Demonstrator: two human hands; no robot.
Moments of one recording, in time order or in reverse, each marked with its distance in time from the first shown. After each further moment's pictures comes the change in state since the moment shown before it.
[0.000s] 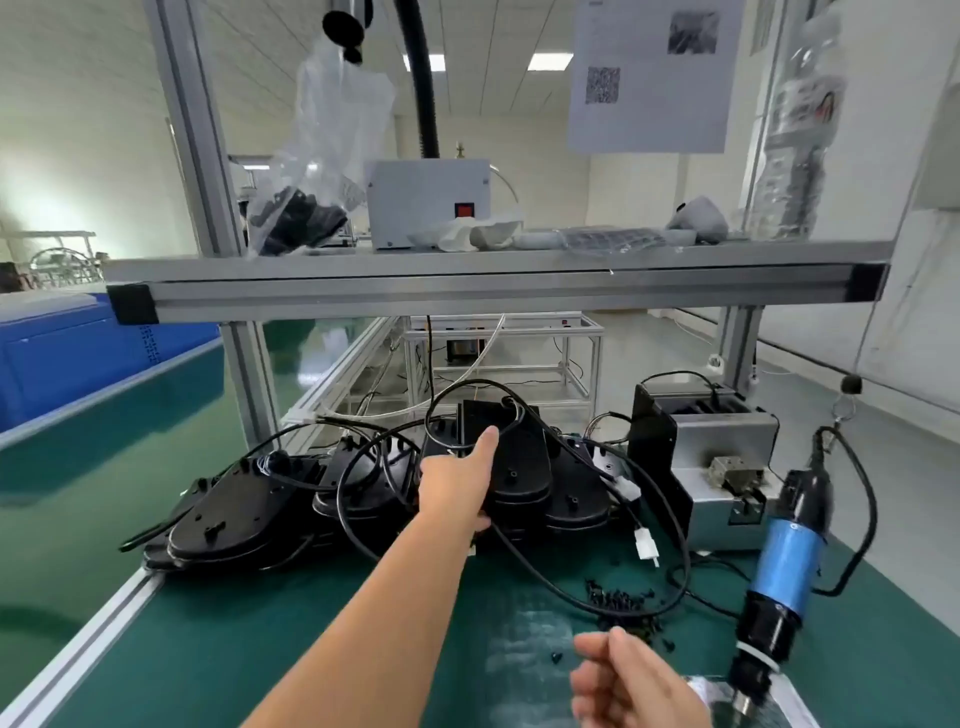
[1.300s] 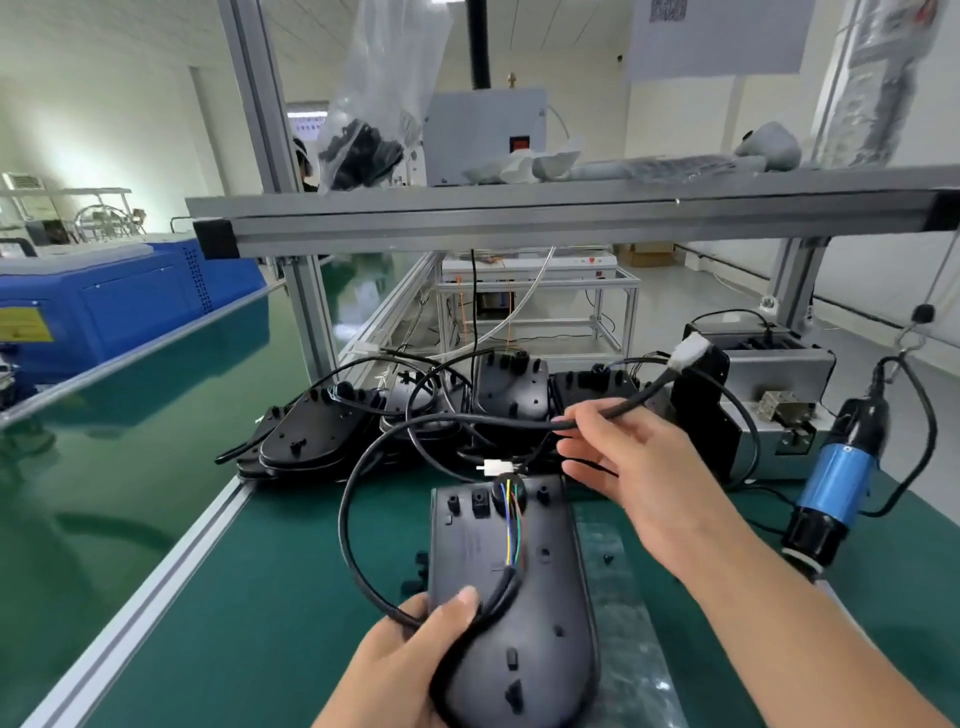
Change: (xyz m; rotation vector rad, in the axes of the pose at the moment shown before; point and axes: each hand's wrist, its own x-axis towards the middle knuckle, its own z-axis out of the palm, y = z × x) left_hand -0.186 -0.105 -0.154 -0.344 -0.393 -0.127; right_hand 0.027 -0.076 0.061 -0.038 -0.272 -0.147
